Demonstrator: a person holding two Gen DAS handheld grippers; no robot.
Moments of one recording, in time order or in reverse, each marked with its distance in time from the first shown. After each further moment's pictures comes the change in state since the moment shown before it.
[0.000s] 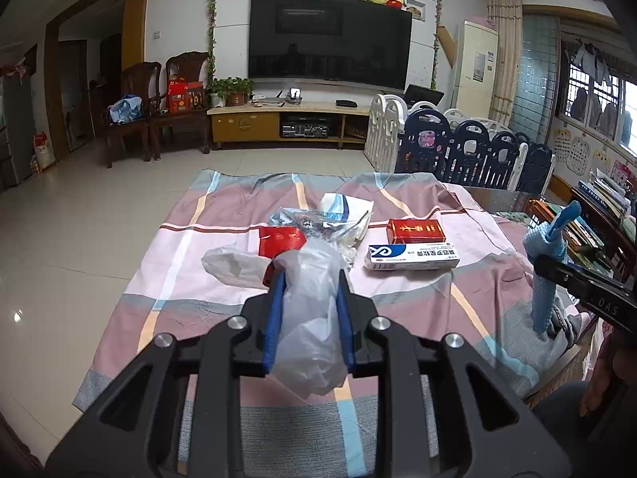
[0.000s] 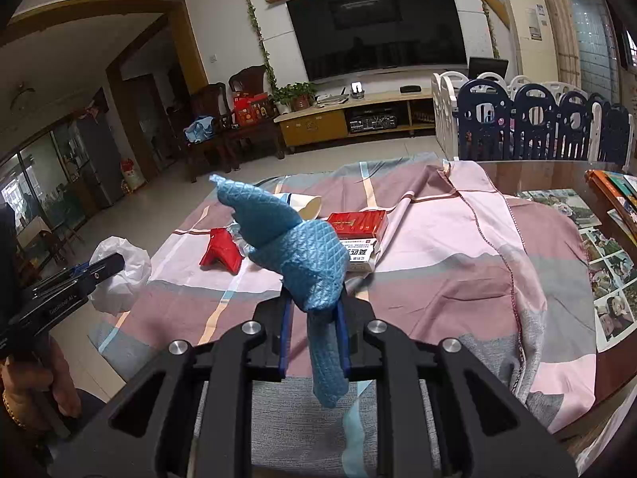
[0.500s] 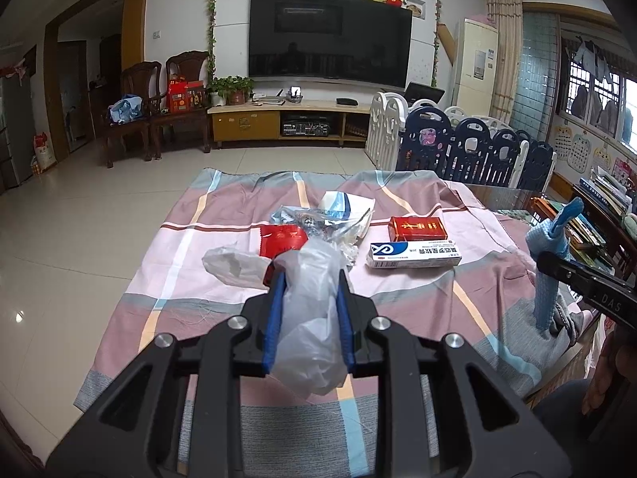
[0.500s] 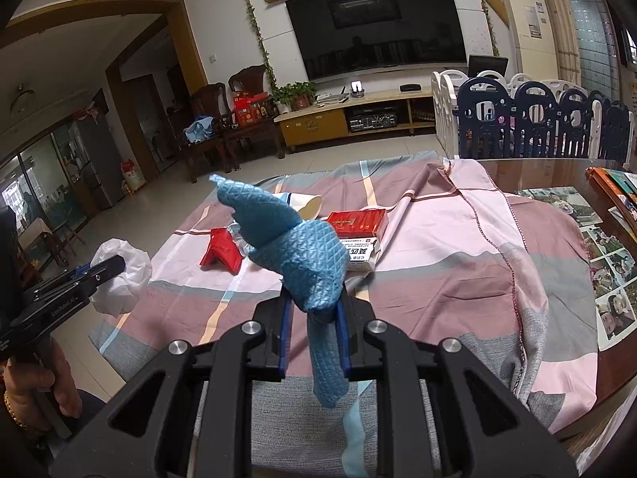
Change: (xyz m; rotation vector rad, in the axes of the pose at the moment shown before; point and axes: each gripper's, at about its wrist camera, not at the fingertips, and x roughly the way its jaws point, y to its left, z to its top) left arm 0.002 0.000 -0.001 0.008 0.006 0.005; right arm -0.002 0.000 -0.001 0.006 -0.006 0.006
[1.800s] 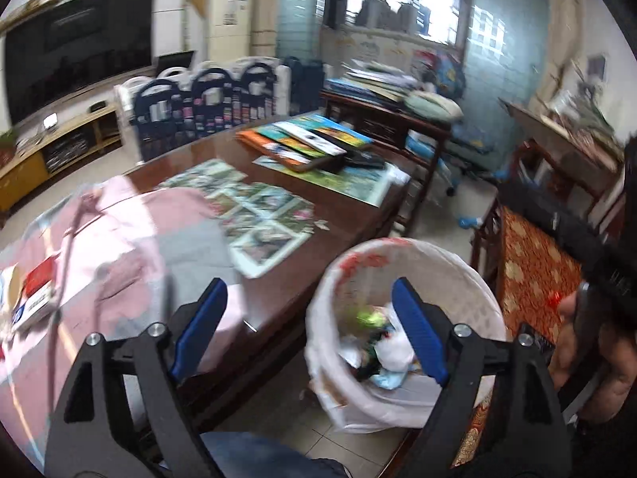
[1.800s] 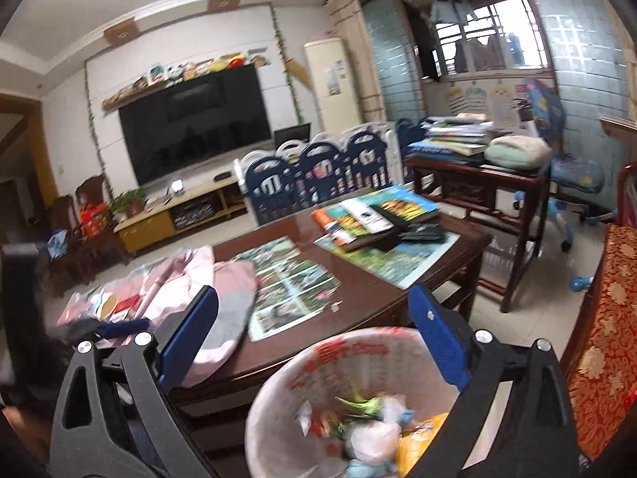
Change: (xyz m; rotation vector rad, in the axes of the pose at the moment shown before) left arm -0.063 -0.389 -0.028 0.427 0.134 -0.657; right arm -0.314 -0.204 -0.078 0.263 -0.317 -0.559
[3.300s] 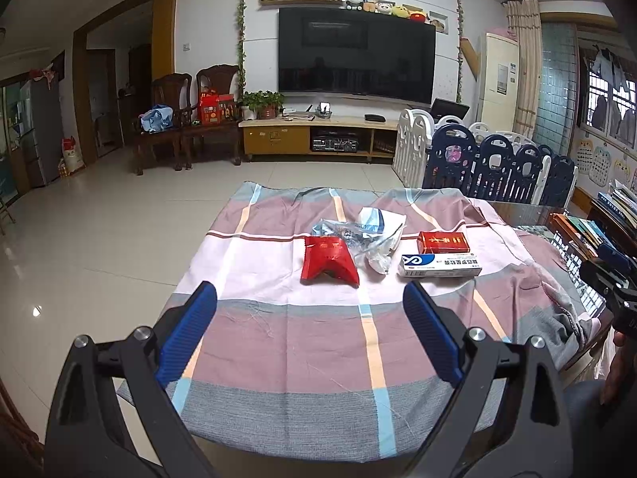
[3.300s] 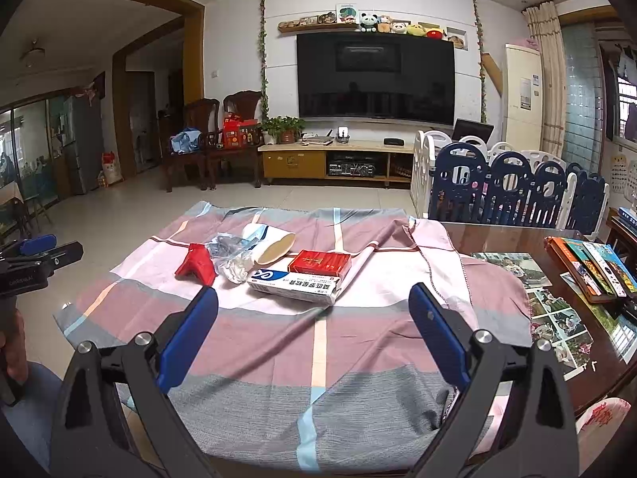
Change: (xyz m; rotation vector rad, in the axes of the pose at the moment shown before) left arm -0.223 0.311 -0.149 -0.440 -0.177 0.770; right arm 0.110 0.330 -0.058 -0.416 0.106 0.453
